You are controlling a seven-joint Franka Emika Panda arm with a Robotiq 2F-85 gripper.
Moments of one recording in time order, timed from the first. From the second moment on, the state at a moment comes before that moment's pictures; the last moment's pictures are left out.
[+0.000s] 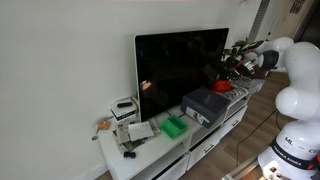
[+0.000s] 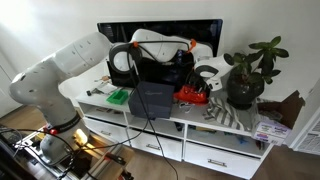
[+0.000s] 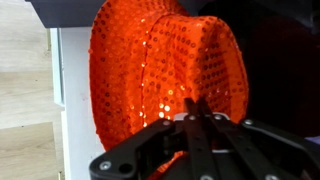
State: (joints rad) arm -0.77 1.17 -0.12 -0.84 0.74 1.79 0.35
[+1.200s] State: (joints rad) arm -0.76 1.33 -0.07 -0.72 0.56 1.82 0.41
